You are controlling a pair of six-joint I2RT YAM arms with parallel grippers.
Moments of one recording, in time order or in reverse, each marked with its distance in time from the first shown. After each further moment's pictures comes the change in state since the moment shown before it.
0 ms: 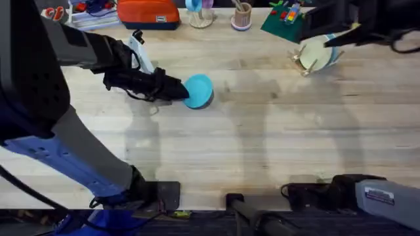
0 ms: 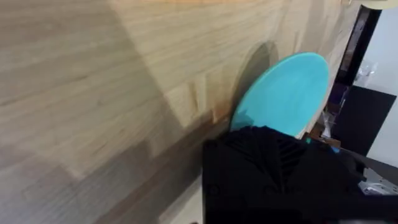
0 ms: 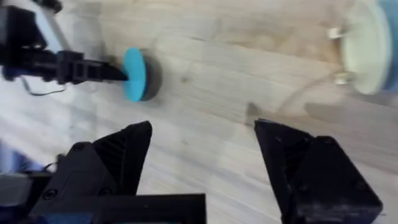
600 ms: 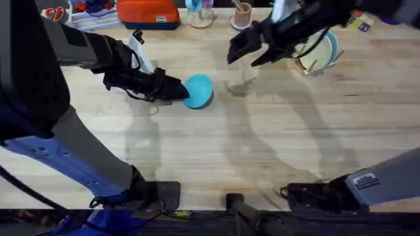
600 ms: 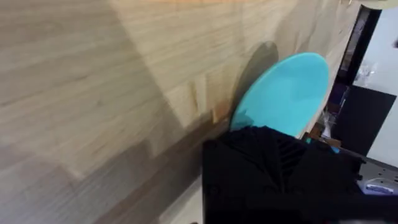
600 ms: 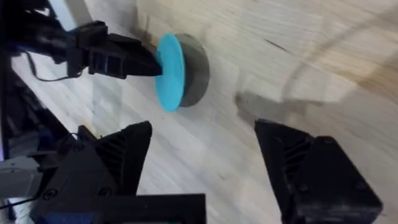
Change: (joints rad) left arm 0.000 0.000 0.000 0.000 0.000 0.000; right arm 0.283 0.411 0.000 0.254 -0.139 0.079
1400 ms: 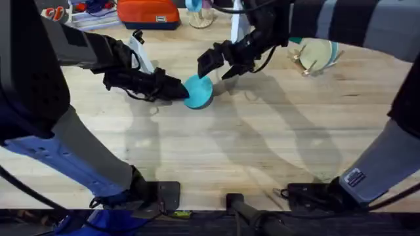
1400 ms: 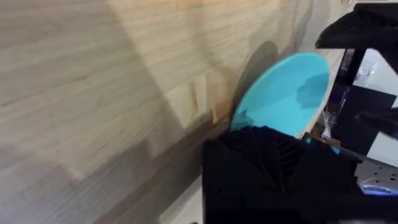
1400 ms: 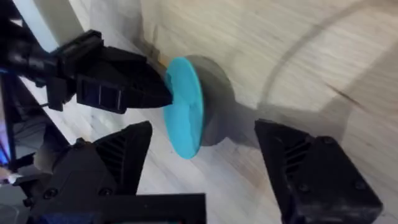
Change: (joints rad) left arm 0.000 0.000 0.000 0.000 0.000 0.001; right arm 0.176 0.212 0.000 0.249 -0.002 0.142
